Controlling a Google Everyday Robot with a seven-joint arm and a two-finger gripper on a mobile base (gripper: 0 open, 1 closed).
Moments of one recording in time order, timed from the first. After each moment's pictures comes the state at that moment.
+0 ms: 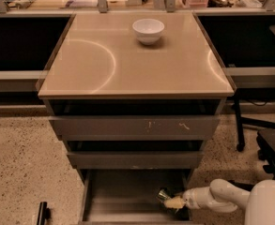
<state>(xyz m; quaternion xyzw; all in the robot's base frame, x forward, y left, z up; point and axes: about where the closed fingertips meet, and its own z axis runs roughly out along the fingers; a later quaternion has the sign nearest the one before) 0.483 -0.176 0.192 -0.24 0.88 0.37 0.20</state>
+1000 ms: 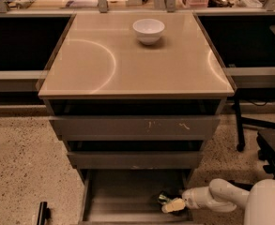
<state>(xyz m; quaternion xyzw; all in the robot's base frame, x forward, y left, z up) 0.483 -0.176 0.192 -0.24 0.88 0.37 0.20</state>
